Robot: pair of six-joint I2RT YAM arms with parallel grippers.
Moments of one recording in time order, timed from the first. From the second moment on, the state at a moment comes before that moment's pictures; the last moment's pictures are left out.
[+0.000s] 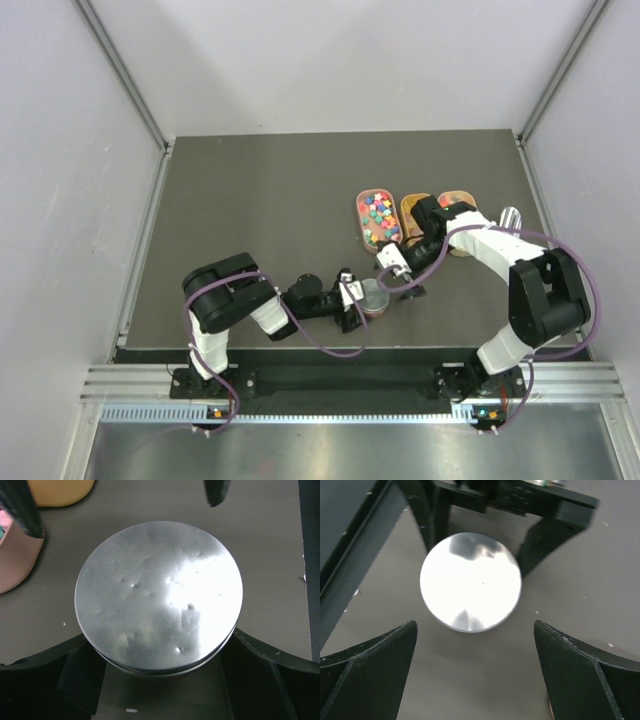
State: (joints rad) left arm -0.96 1.91 0.43 1.21 0.37 0.19; right arm 0.39 1.57 1.05 -1.02 -0.90 -1.72
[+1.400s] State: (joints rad) left arm -0.94 1.93 0.45 1.21 0.37 0.16; right arm 0.47 1.75 1.18 -1.16 -0.84 -1.94
